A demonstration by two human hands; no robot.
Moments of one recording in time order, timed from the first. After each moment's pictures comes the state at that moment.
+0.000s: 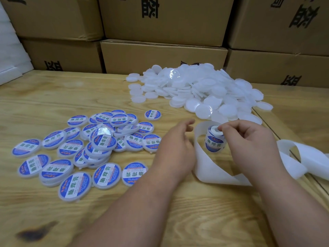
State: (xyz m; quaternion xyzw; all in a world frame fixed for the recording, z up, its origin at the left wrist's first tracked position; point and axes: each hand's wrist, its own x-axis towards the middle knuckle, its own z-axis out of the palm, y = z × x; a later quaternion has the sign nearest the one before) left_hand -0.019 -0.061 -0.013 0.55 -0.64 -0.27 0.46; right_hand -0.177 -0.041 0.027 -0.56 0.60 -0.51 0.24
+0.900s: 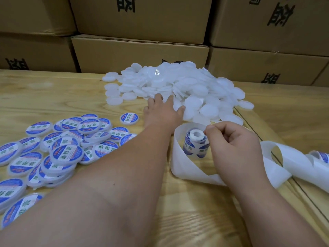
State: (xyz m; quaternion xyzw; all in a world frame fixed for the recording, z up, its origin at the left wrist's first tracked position) left_hand -0.050 -0.223 -0.021 0.68 -0.70 0.00 0.22; right_hand -0.182 -0.046 0.025 -0.54 0.59 -0.55 0.23
